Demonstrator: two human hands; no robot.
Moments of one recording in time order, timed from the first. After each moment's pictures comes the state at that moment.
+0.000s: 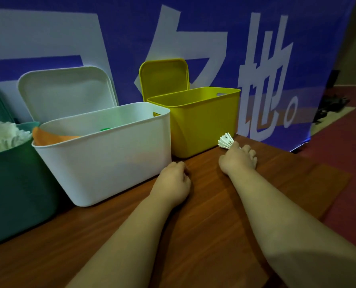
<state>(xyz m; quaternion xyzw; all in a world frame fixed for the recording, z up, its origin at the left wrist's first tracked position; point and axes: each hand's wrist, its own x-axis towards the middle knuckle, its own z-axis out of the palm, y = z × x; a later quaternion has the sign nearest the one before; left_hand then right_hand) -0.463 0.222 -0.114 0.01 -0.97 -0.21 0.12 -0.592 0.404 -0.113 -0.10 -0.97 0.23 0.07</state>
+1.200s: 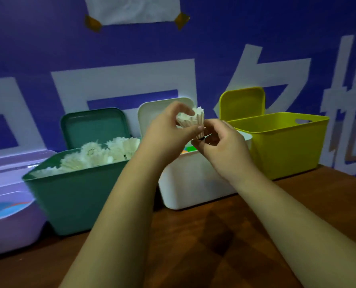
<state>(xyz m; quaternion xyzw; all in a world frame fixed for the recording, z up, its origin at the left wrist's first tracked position) -0.298 0.119 0.099 0.06 -0.87 -0.32 0.36 -0.411 0.230 0.031 0.38 -0.68 0.59 0.21</state>
